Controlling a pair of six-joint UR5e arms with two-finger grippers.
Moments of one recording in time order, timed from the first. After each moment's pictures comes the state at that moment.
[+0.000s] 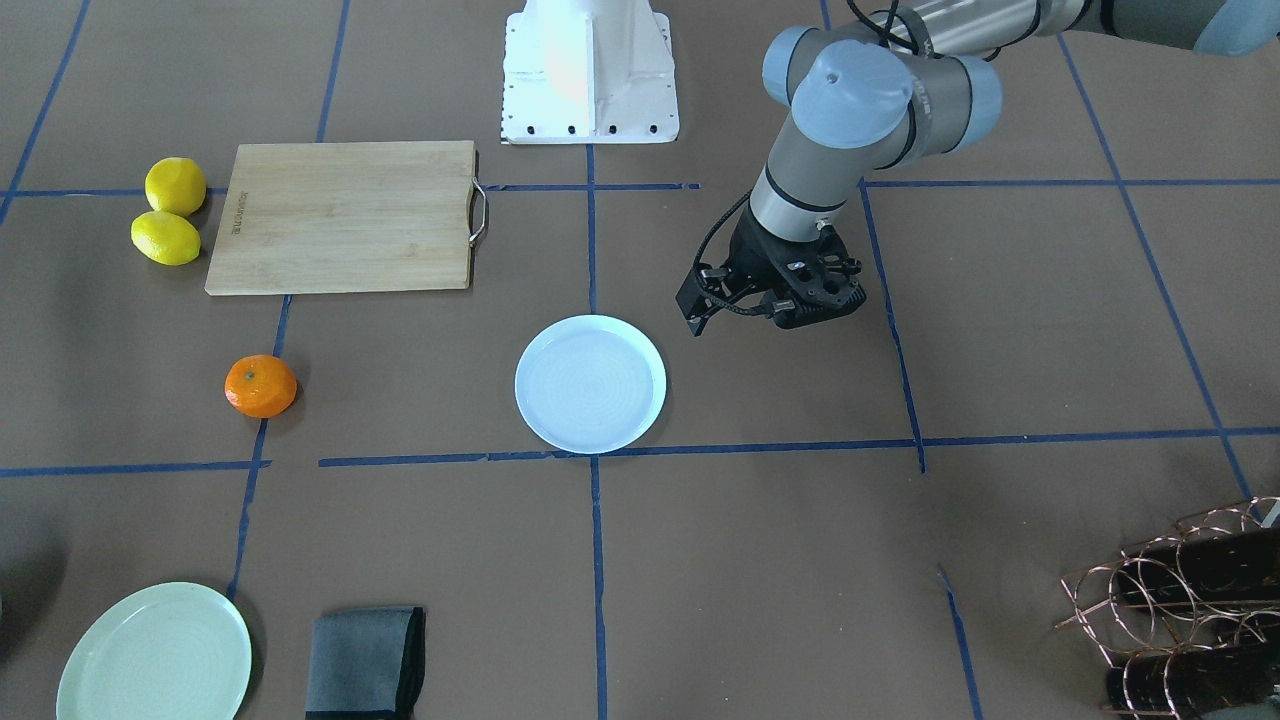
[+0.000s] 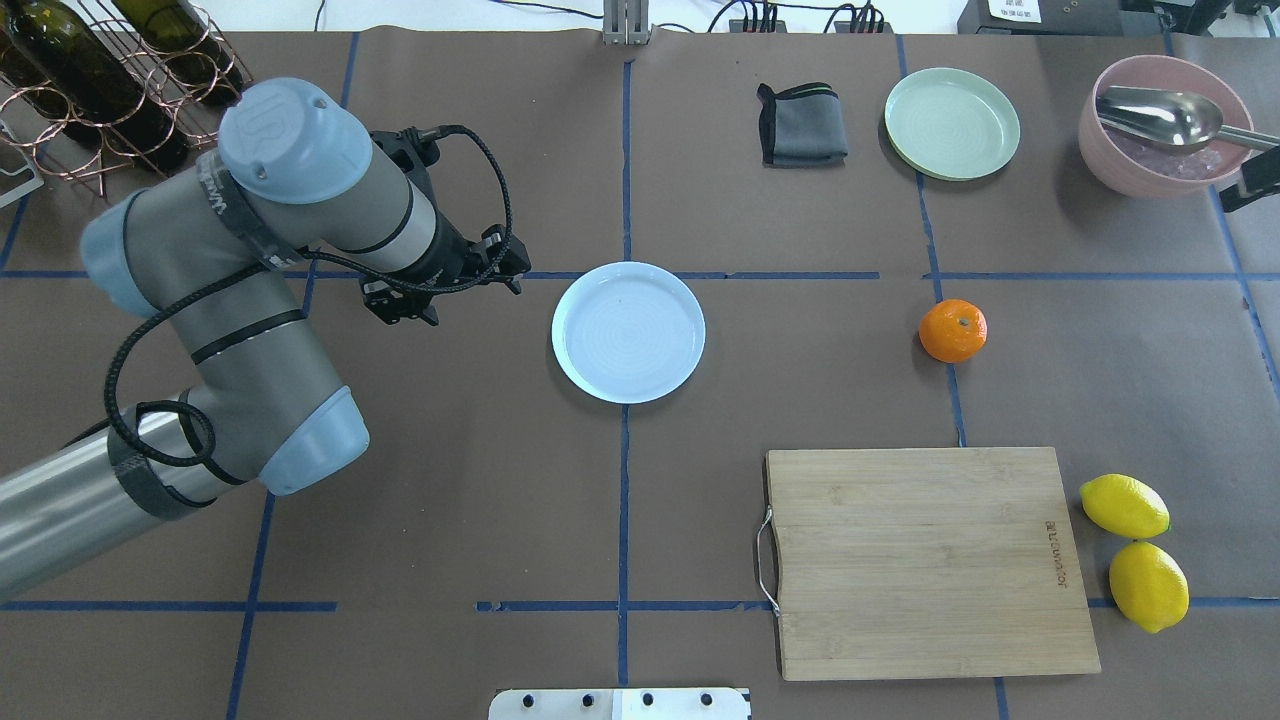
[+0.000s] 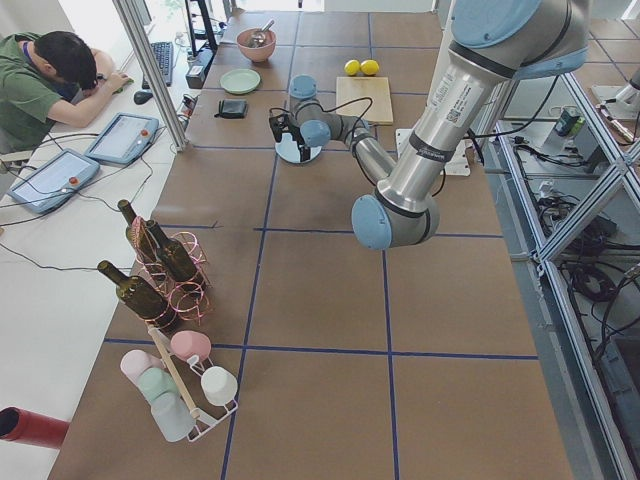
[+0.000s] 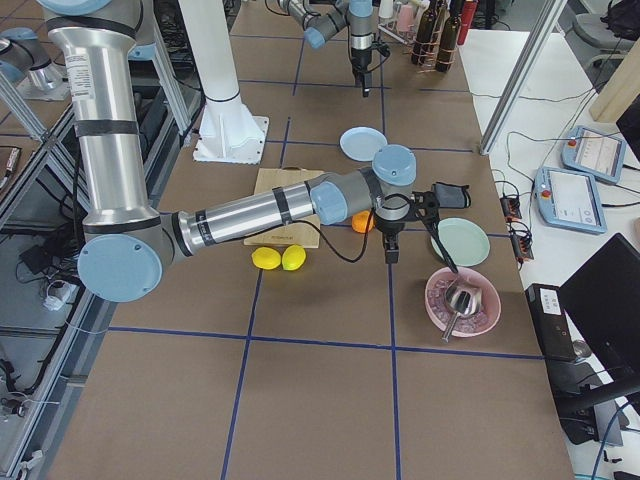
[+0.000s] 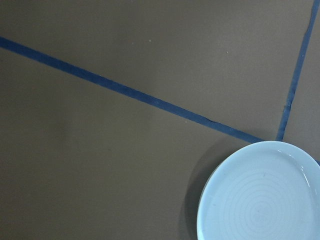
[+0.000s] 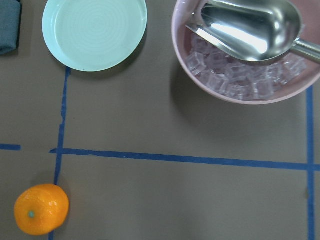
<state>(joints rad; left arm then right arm) -0.71 -2.16 -1.76 -1.67 -2.02 -1.41 1.31 -1.47 1.79 -1.42 2.34 0.47</state>
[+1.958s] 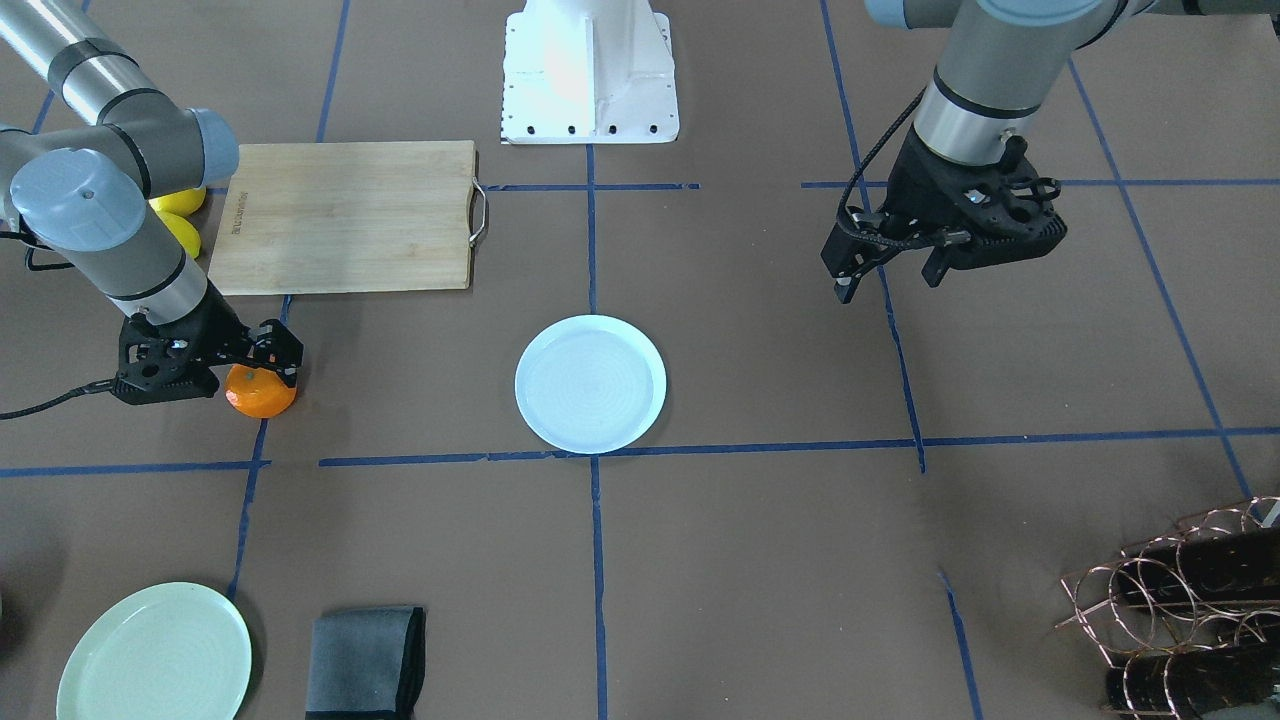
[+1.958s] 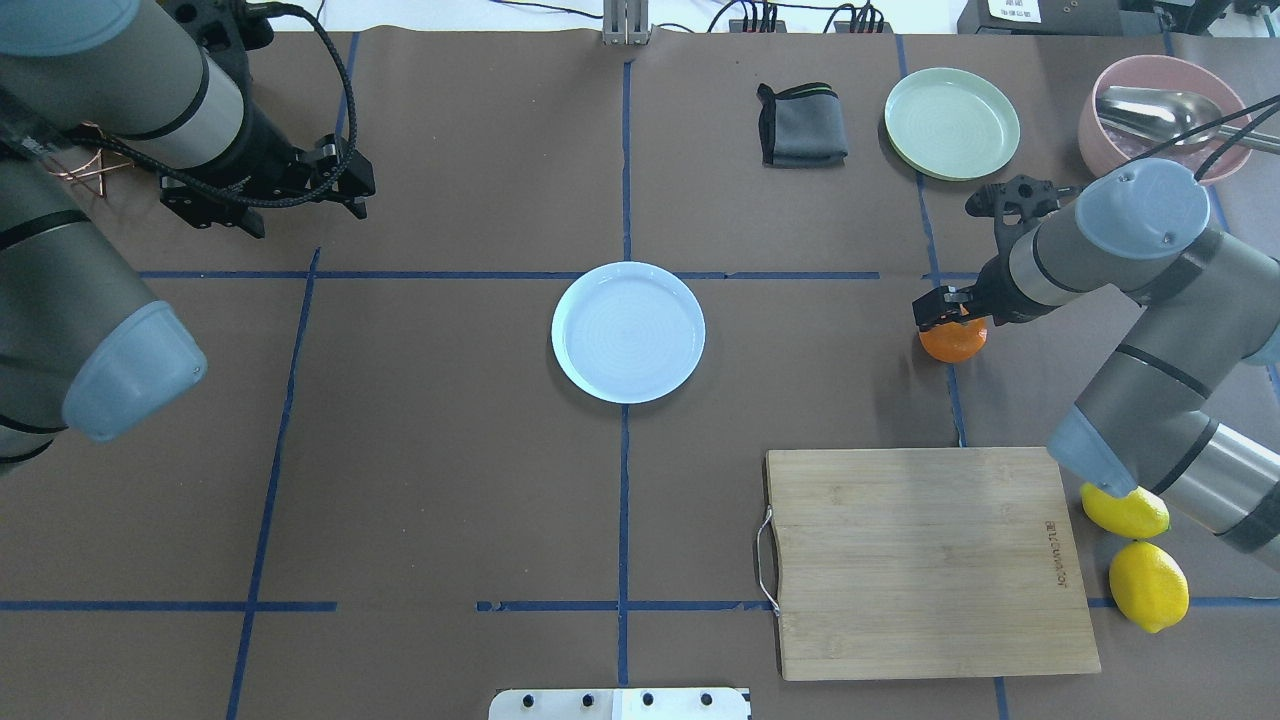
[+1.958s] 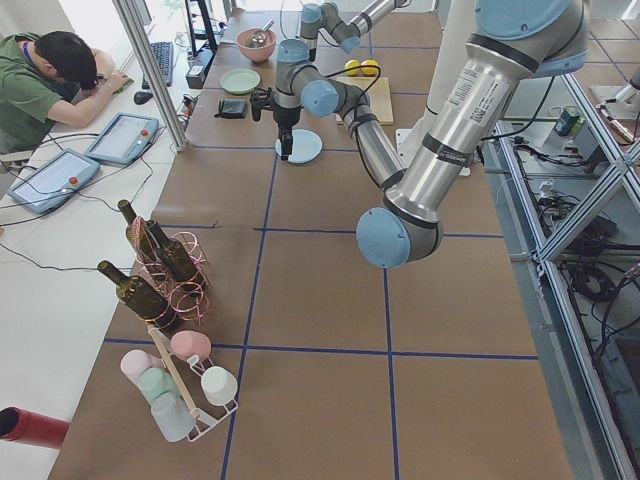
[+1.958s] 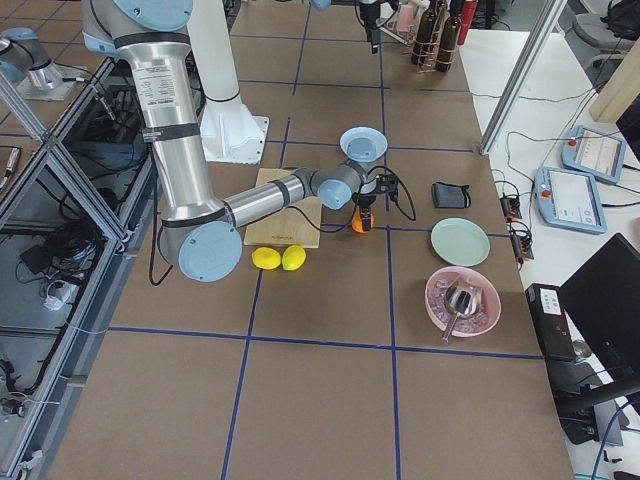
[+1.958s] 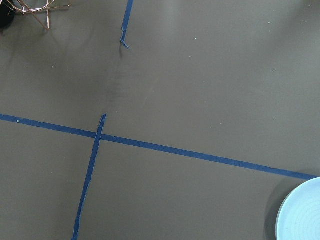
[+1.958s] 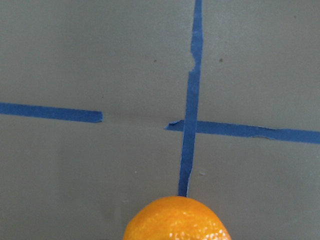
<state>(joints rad) -0.89 -2.09 -1.98 -1.37 -2.02 -1.13 0.81 -1.35 1.64 -1.16 2.01 0.90</state>
